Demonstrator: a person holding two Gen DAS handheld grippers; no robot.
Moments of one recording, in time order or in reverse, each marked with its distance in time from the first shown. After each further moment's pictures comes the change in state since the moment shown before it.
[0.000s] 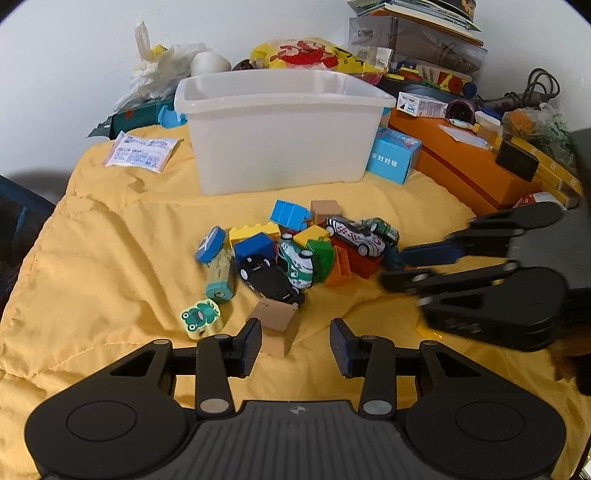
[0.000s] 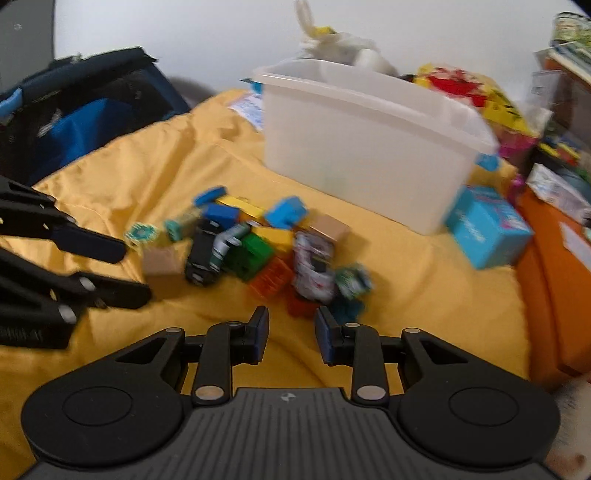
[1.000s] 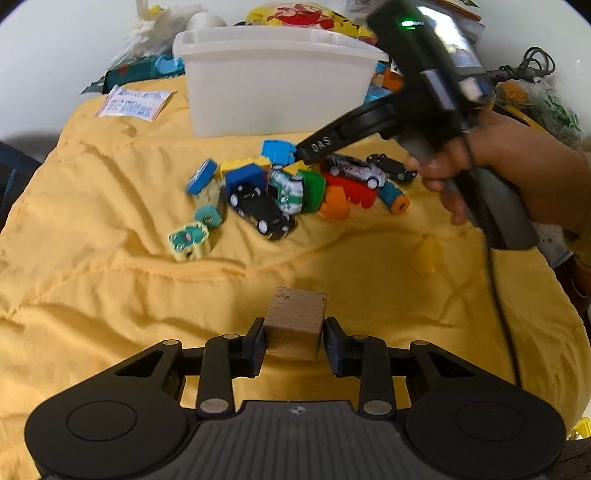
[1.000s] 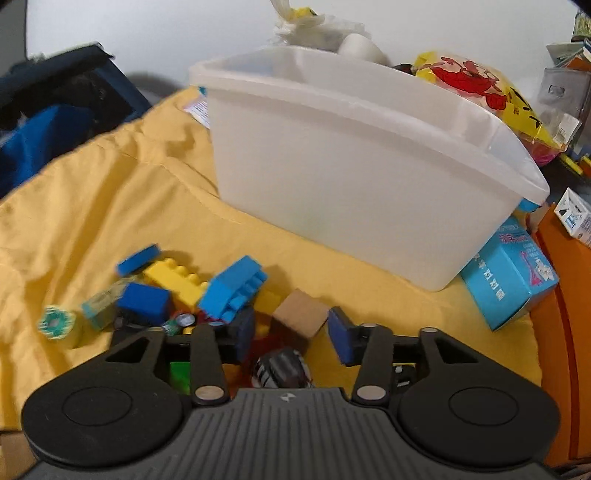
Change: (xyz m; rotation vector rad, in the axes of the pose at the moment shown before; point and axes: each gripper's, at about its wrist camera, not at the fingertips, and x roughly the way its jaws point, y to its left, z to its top) left arm 0.003 0.002 -0.040 -0.031 0.107 -0.046; right arm 0.083 -0.021 0.059 0.022 0.052 -0.093
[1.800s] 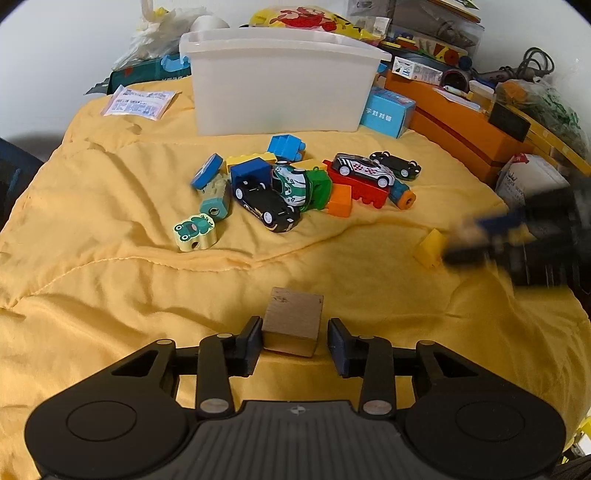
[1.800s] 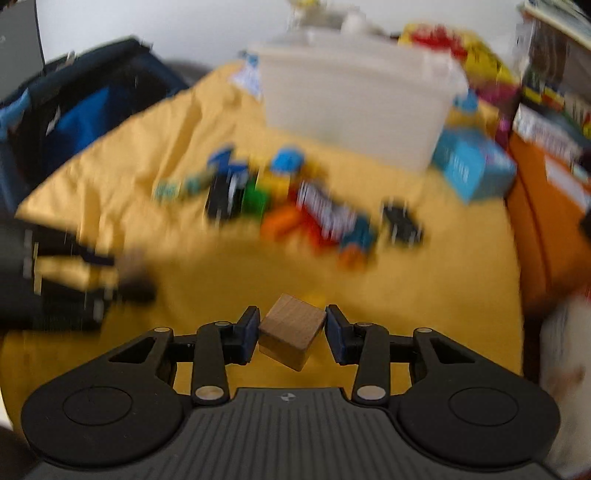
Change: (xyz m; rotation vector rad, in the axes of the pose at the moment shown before) left arm 0.000 0.002 -0.010 0.015 -0.025 0.005; right arm -0.125 0.004 -0.107 0.053 0.095 0.129
